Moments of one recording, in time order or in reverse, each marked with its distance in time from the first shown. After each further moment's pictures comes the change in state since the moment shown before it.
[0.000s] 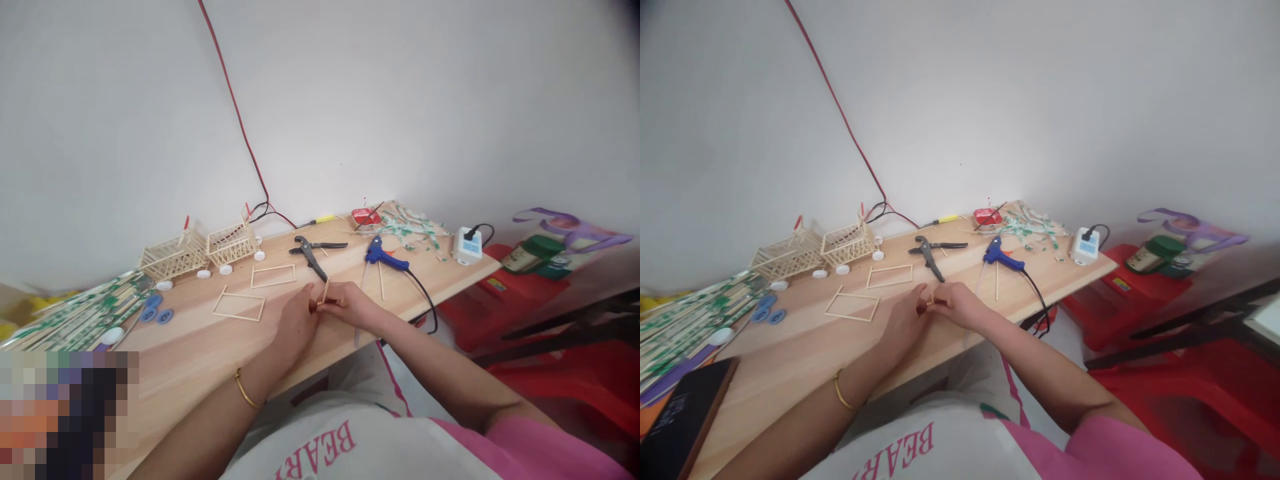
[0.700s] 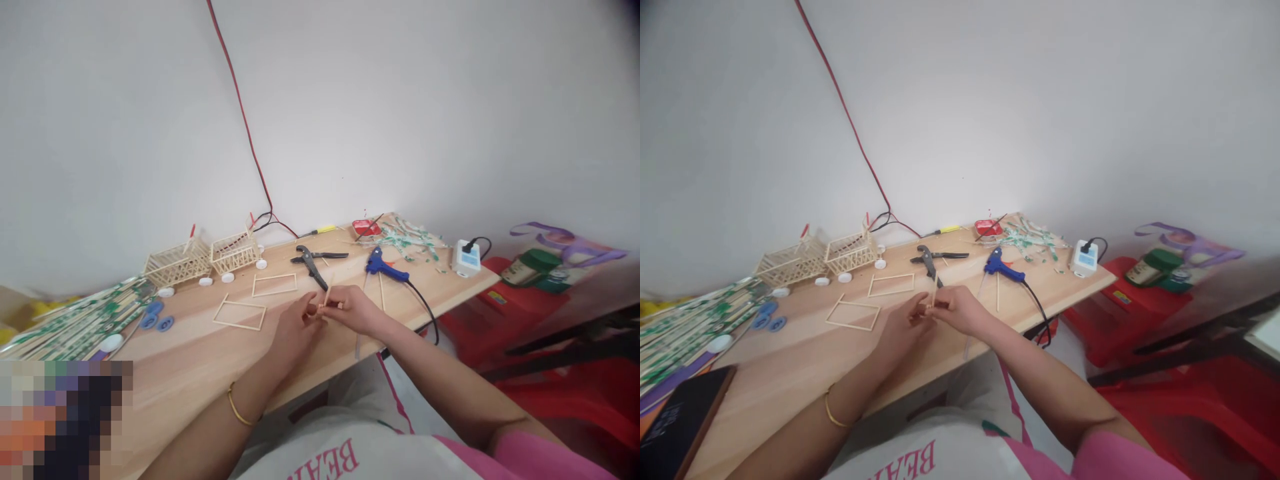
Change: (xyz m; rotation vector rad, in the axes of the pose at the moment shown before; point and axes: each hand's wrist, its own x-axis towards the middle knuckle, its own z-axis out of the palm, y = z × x) left_hand -0.005 -0.003 -0.009 -0.335 0.028 0.038; right_hand 0.005 -0.016 -0.009 0.036 0.127 0.074
